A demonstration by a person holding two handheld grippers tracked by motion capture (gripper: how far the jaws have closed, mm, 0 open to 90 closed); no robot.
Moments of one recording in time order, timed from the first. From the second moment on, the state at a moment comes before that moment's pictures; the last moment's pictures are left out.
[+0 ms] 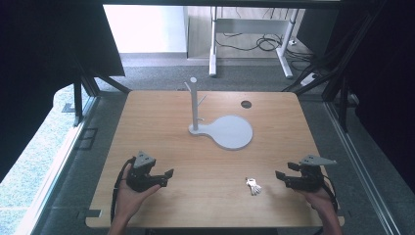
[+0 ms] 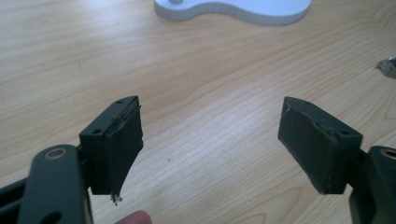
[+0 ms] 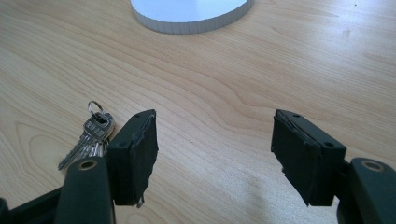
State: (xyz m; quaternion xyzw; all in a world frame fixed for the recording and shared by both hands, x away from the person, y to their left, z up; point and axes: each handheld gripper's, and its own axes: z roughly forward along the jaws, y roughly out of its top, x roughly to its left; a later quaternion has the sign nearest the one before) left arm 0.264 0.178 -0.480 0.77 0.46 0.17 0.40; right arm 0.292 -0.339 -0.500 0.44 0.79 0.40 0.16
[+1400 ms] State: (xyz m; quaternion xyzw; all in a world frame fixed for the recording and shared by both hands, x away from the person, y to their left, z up) left arm 0.236 0.184 -0.461 0.78 0.44 0.14 0.42; right arm 0.291 -0.321 -0.490 0.42 0.80 0.41 0.12
